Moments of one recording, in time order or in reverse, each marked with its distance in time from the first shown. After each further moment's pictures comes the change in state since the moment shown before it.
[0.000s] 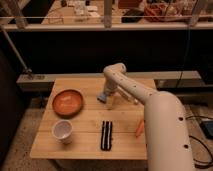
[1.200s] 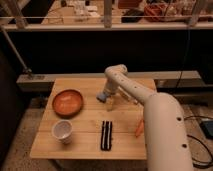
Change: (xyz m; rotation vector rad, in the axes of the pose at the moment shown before) arm 0.000 0.009 0.011 -0.044 -0.043 0.028
